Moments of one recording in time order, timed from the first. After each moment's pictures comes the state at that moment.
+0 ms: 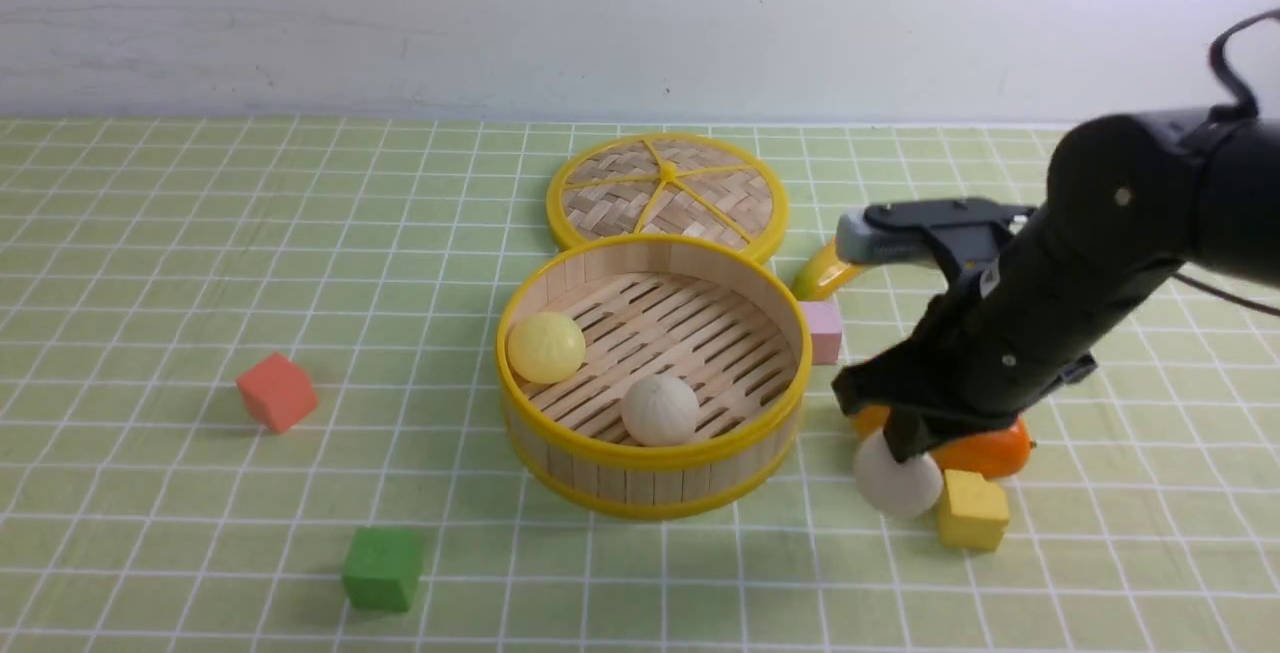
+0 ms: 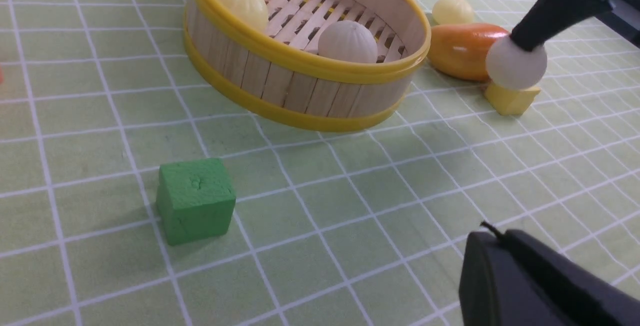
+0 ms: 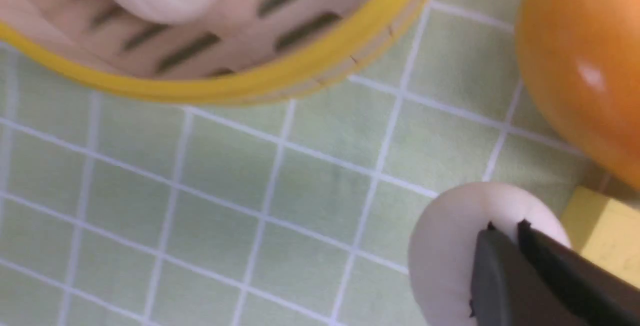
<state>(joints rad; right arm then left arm) 0.38 1.68 -1.27 0.22 0.83 0.00 -0.61 0.36 -0.11 -0.27 0.11 -0.05</state>
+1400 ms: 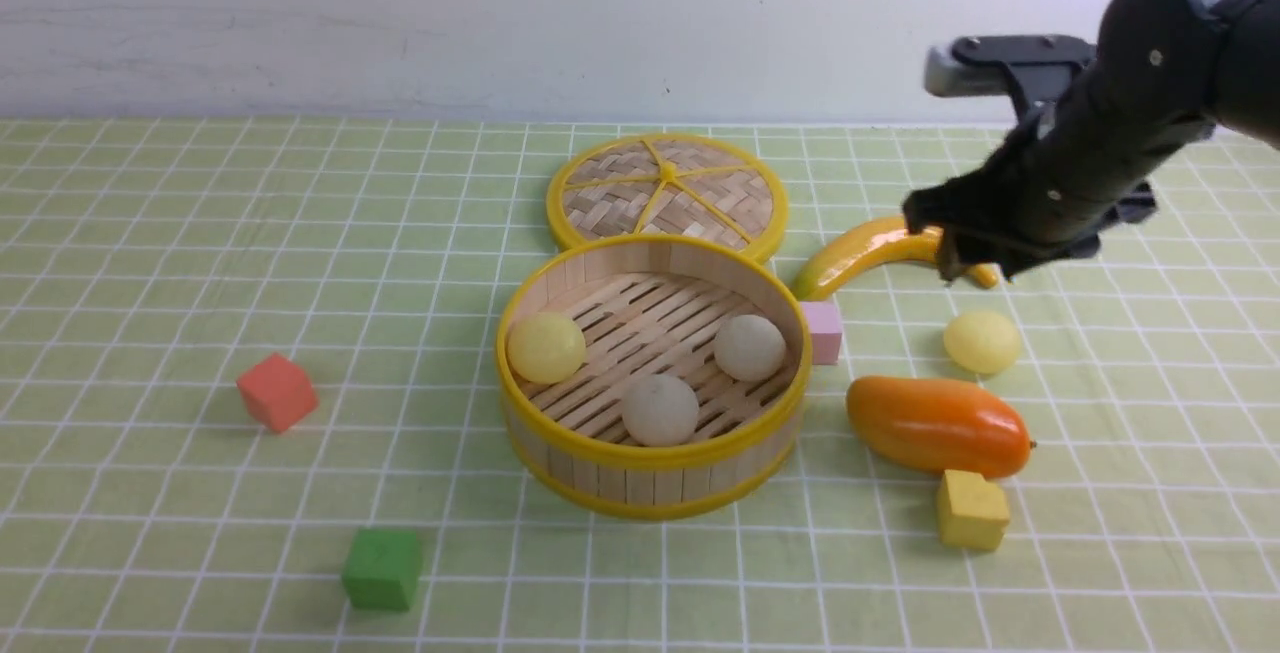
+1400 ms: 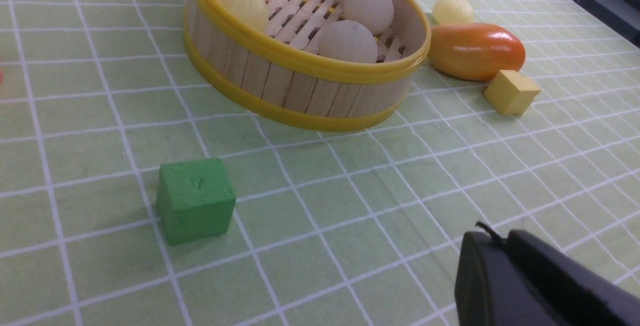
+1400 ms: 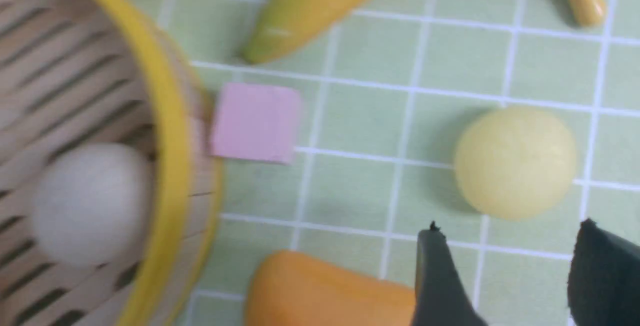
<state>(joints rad) 0.17 1.91 -1.57 0.04 0.81 0.11 -0.61 0.36 -0.11 -0.27 0.11 -0.05</state>
